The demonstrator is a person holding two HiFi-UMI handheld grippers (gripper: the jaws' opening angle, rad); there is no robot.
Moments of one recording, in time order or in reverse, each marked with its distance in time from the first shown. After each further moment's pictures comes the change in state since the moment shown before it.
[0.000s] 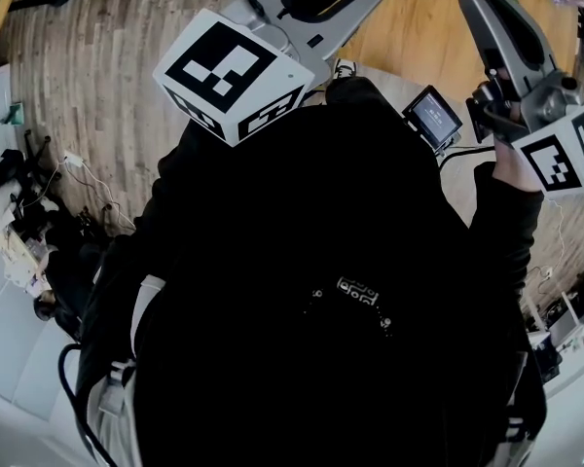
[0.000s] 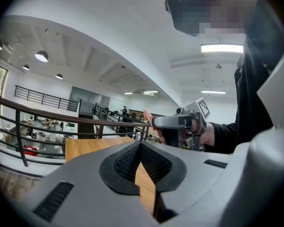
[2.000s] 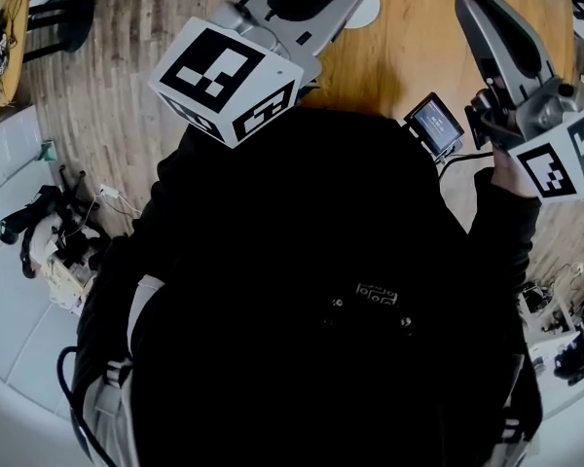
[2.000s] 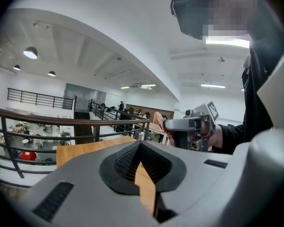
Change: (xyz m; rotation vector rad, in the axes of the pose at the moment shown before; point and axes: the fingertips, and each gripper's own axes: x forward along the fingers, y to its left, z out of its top) left arm 0.138 0.028 0.051 0.044 0.078 -0.046; right arm -0.053 -0.126 0.043 0.063 -0.096 -0.115
